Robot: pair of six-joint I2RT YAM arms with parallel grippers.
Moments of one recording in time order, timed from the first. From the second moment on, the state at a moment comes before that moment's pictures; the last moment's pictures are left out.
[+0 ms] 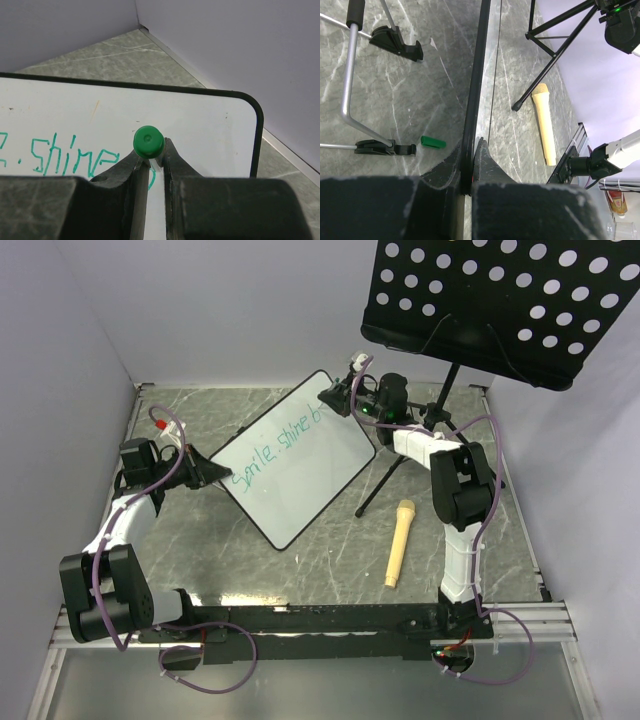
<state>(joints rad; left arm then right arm) 0.21 1.29 0.72 0.00 1.00 -0.31 0.31 2.07 1.47 0.64 -0.72 0.06</state>
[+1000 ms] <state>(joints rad) 0.21 1.29 0.72 -0.01 1.00 -0.31 0.31 2.07 1.44 0.66 -0.72 0.03</state>
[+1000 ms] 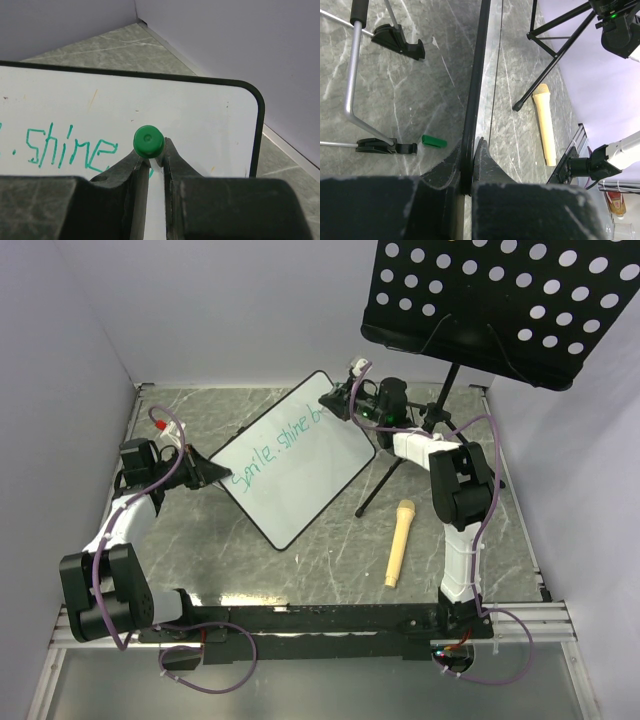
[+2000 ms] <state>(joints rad) 0.22 1.30 0.72 -0.01 1.01 -0.32 0.31 2.06 1.40 0.69 -0.71 0.04</state>
